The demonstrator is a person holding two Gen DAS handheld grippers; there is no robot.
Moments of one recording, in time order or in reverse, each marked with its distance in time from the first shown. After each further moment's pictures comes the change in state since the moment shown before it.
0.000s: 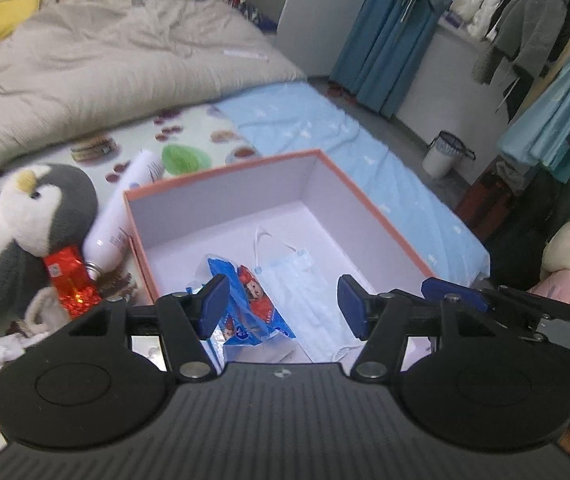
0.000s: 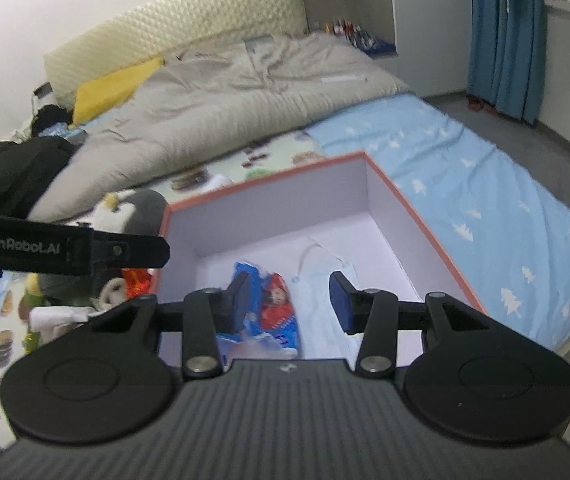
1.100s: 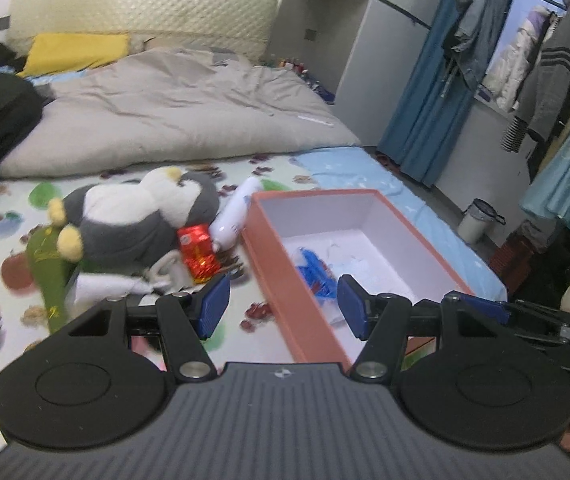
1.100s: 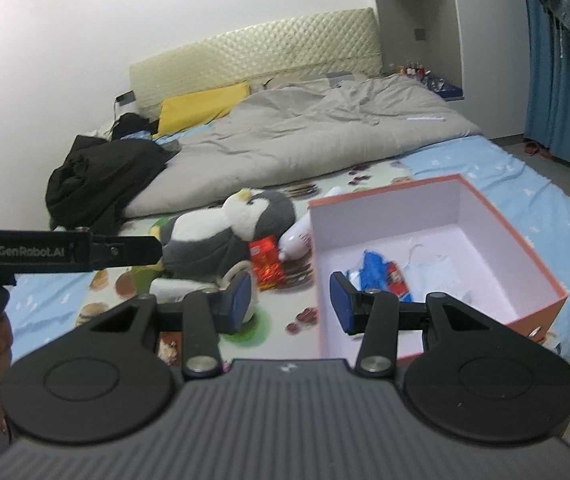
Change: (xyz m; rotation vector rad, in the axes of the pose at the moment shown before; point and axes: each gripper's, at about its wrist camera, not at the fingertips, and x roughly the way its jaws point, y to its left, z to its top) left arm -0.206 0.058 -0.136 -0.105 -0.212 0.139; right arm -0.103 0.113 -0.068 -0.092 -0.101 0.174
